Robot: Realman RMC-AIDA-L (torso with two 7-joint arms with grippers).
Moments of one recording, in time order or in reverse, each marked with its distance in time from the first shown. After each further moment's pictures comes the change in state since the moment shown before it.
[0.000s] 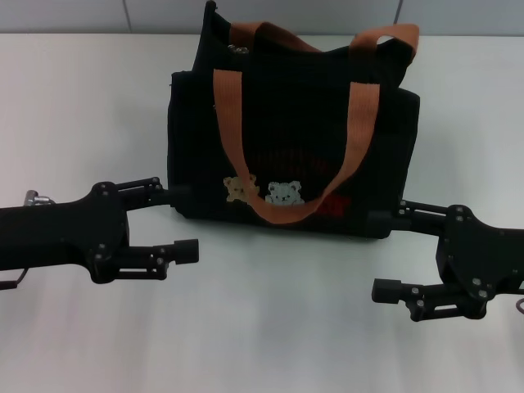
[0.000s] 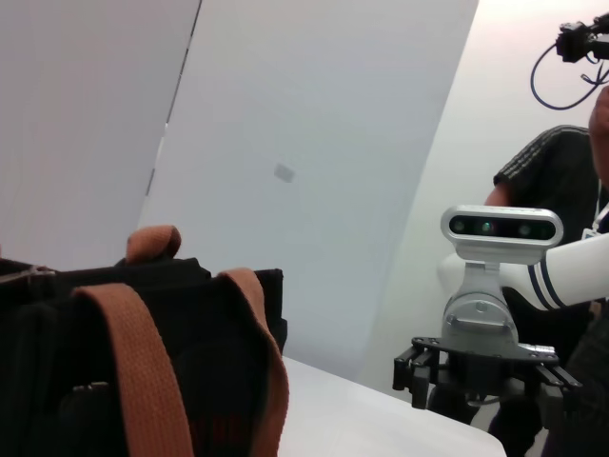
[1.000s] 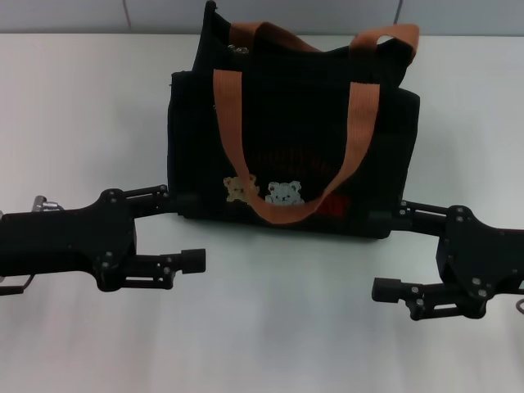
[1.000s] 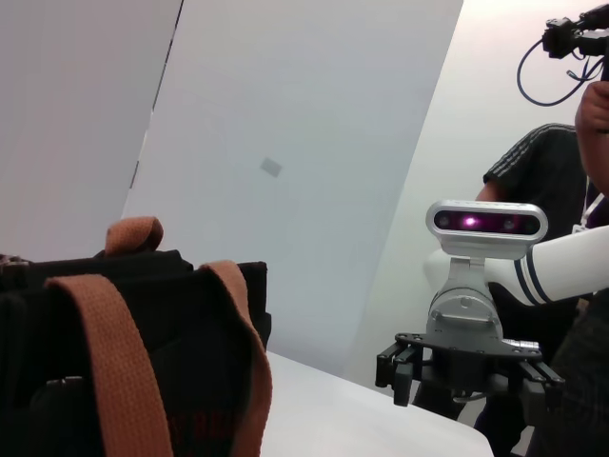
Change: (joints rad) left arm 0.000 -0.008 0.020 -0.004 0.000 0.001 0.004; right arm -0.003 0.000 0.000 0.000 0.000 0.006 0.006
